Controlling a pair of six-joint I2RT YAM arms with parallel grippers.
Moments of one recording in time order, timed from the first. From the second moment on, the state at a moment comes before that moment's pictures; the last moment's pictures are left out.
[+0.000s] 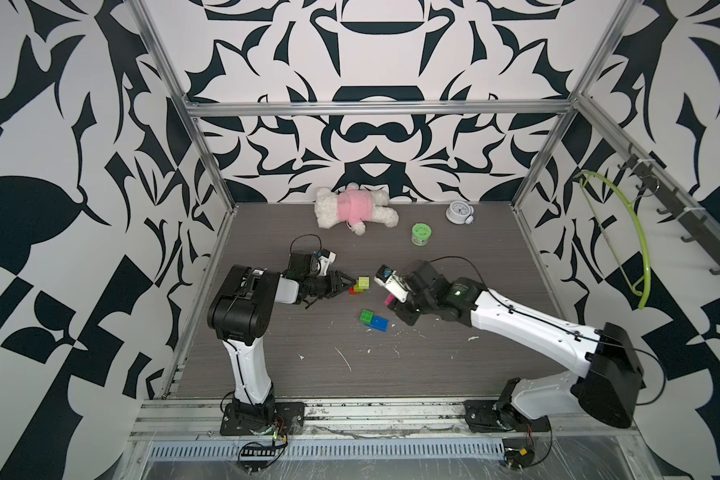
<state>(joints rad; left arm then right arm) -0.25 1.93 0.81 0.32 0.87 -0.56 0.79 1.36 1.01 -0.61 -0.01 -0.16</state>
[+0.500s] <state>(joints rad) -0.25 1.93 0.81 0.32 0.87 -0.56 0.63 1.58 0.93 -0.72 -0.12 -0.47</state>
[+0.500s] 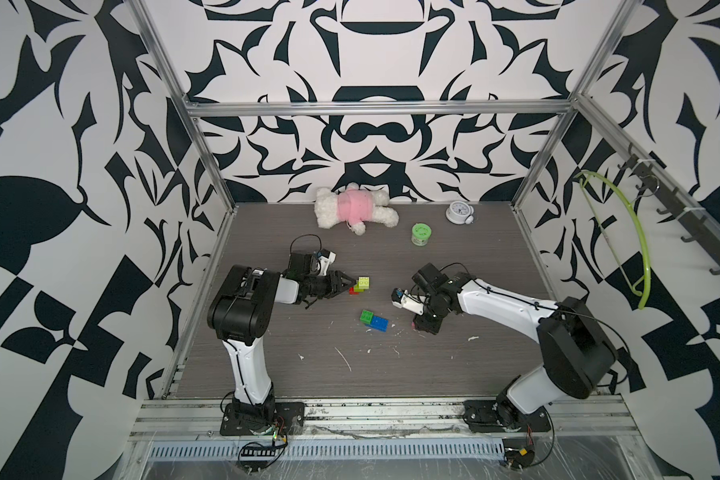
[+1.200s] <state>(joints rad) -0.25 1.93 0.81 0.32 0.87 -0.56 0.63 1.70 1.17 -0.93 -0.05 -0.31</state>
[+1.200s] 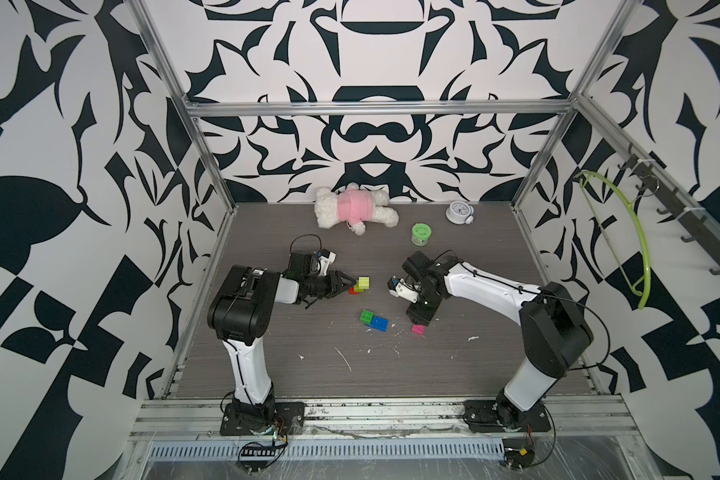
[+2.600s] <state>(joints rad) -0.25 1.93 0.81 0.31 0.87 -0.56 0.71 1.79 1.15 -0.96 0.00 -0.20</state>
